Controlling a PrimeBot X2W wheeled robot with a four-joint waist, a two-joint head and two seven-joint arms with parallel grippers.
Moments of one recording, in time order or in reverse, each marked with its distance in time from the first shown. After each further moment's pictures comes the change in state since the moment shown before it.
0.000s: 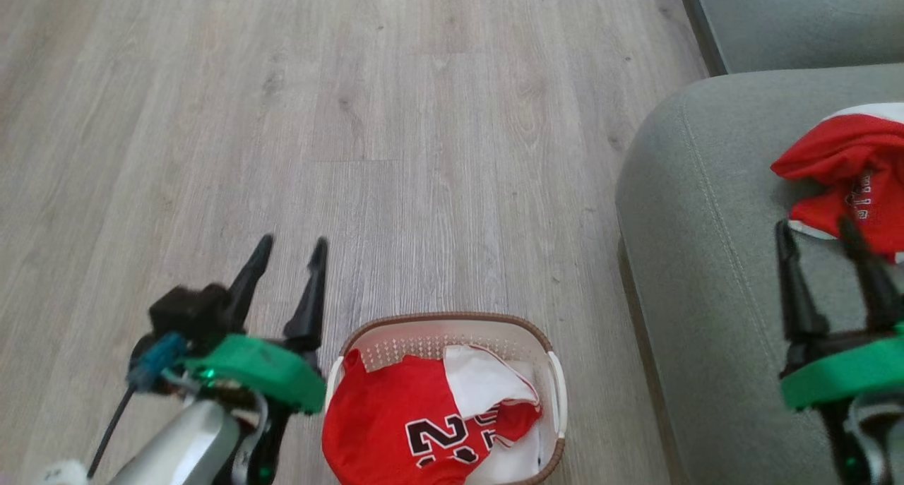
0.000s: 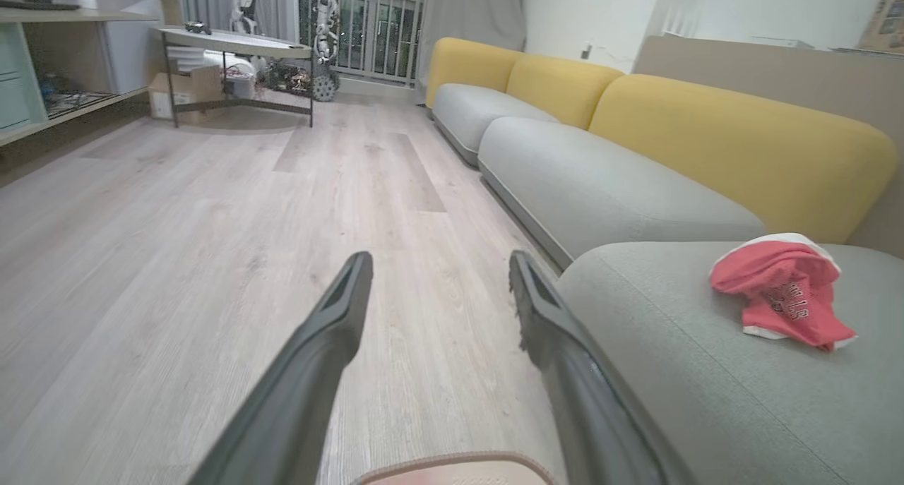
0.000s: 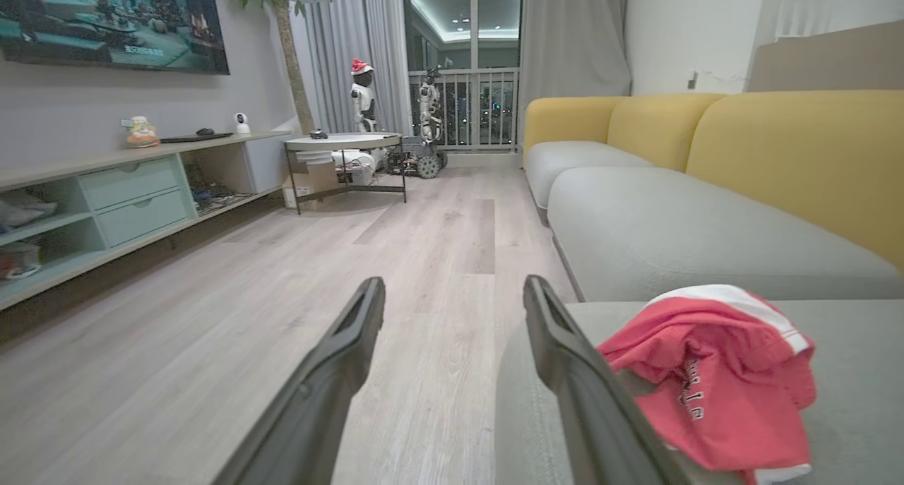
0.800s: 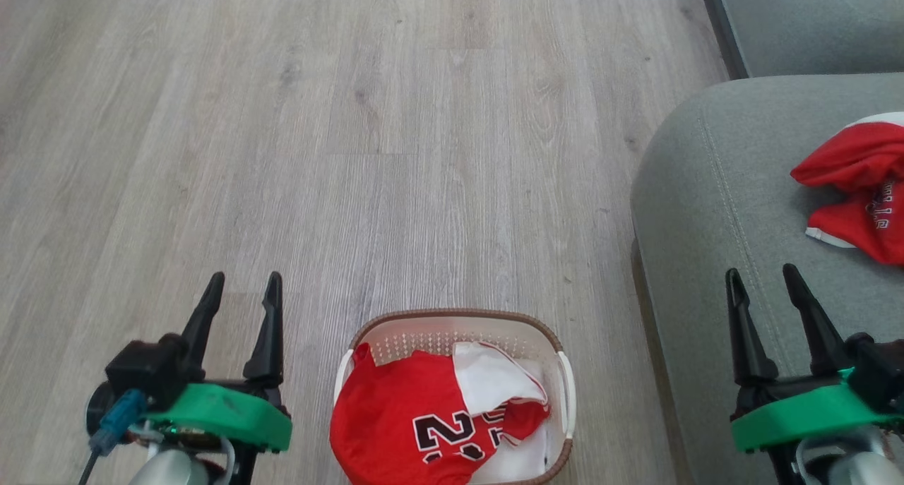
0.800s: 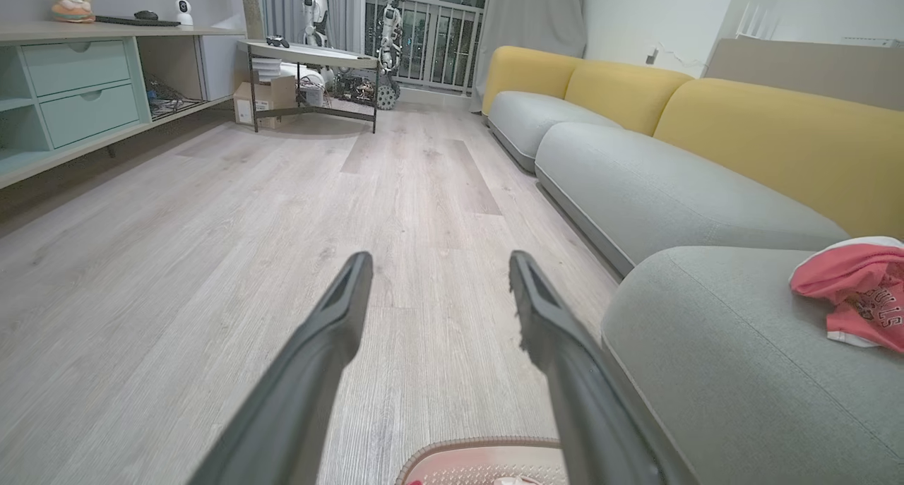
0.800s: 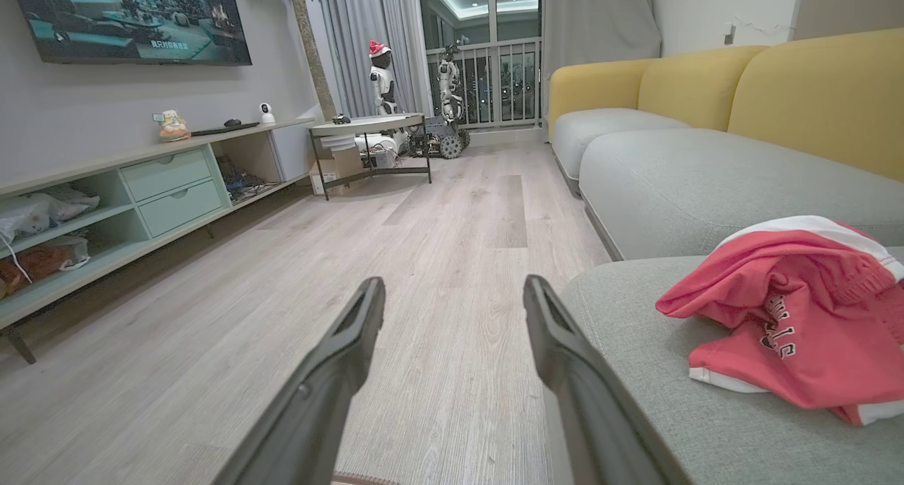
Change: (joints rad) left arm 0.216 -0.049 0.232 -0.049 0.170 -0.057 -0.001; right arm 0.075 0.106 0.058 0.059 -0.053 0.000 -0.109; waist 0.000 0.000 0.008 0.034
